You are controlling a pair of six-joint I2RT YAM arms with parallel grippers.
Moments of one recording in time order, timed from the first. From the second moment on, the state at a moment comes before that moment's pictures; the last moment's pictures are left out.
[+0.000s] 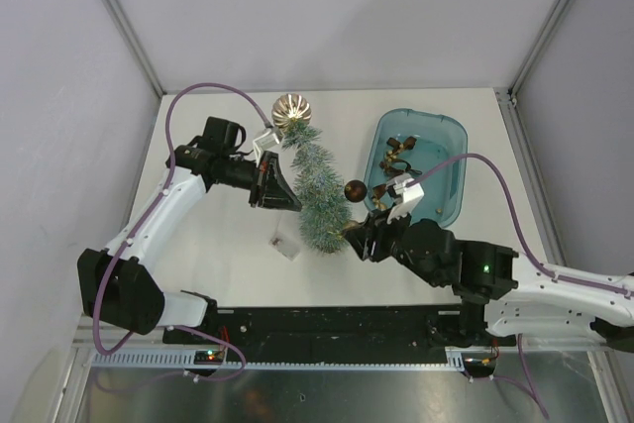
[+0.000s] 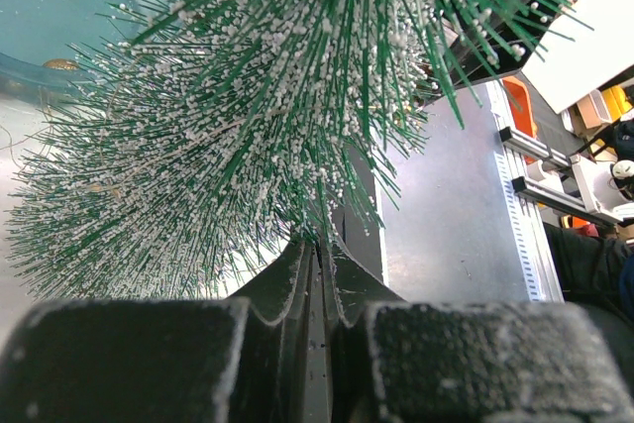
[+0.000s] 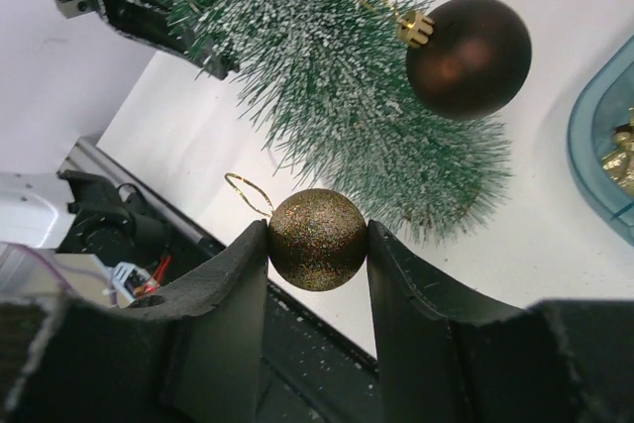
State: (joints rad) left arm -0.29 1.34 1.18 -0.86 1.34 0.41; right arm 1.33 0.84 0.88 -0.36 0.54 0.65
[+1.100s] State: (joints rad) left arm -0.29 1.34 1.18 -0.86 1.34 0.41; right arm 1.16 0.94 1.00 -0.29 0.48 0.50
